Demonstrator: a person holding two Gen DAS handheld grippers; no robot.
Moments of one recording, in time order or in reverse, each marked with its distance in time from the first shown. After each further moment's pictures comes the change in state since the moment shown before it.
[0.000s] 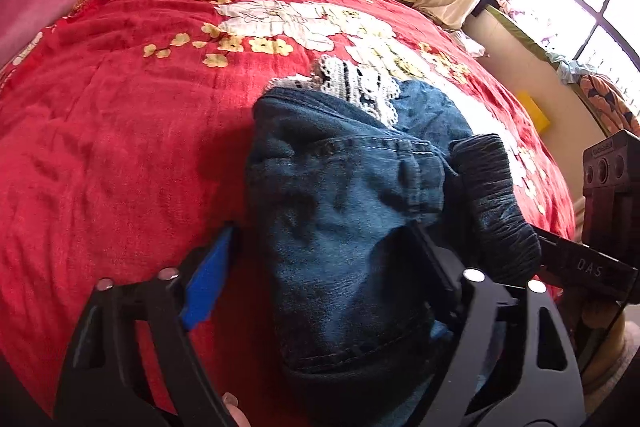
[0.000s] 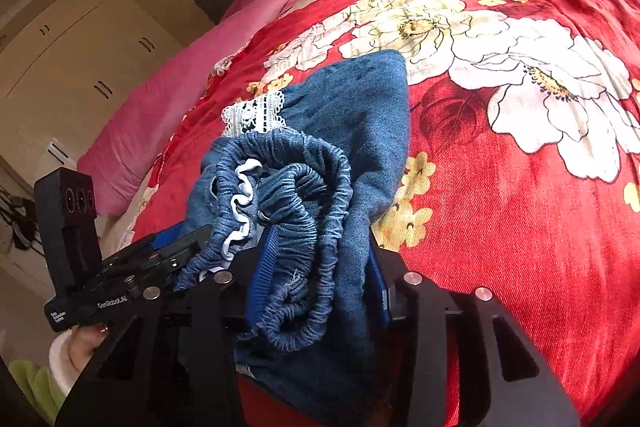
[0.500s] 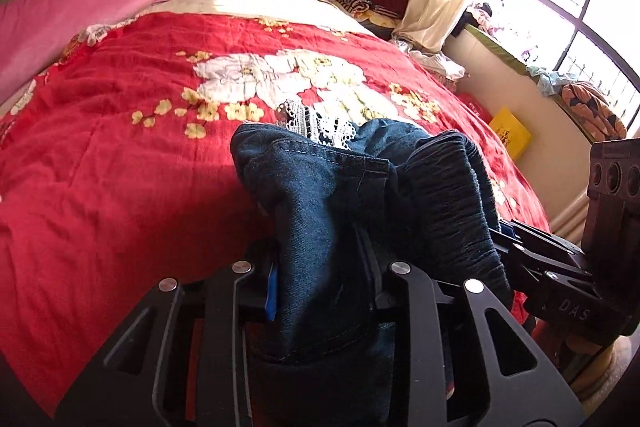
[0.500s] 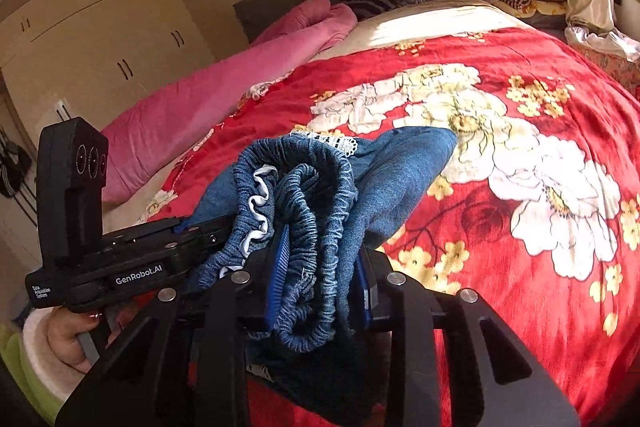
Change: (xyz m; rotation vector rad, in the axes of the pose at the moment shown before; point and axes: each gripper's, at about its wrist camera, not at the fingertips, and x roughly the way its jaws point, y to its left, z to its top) left arm -0.036 -0.023 0.037 0.050 -0.121 -0.010; right arm -0.029 0.054 0.032 -0.210 -0.137 -0.006
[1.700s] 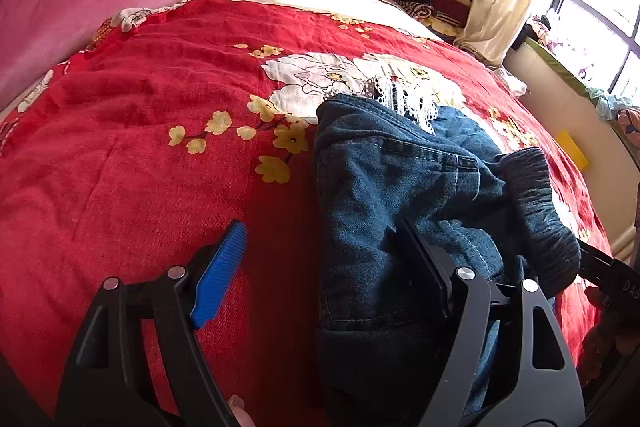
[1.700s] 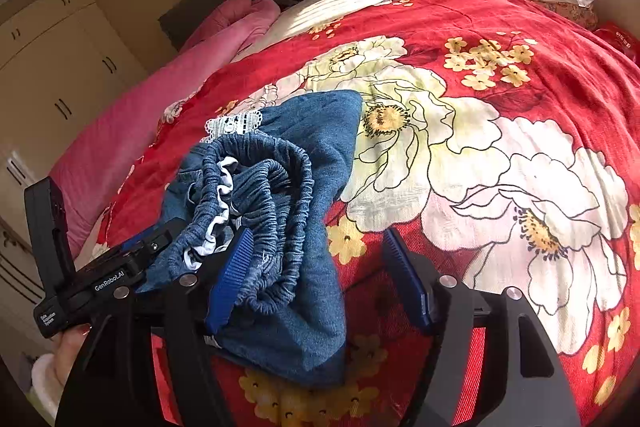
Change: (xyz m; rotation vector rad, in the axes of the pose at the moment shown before) left arm 0.076 0.069 0.028 -0.086 0.005 0.171; right arm 0.062 -0.089 0.021 0.217 0.055 -0.165
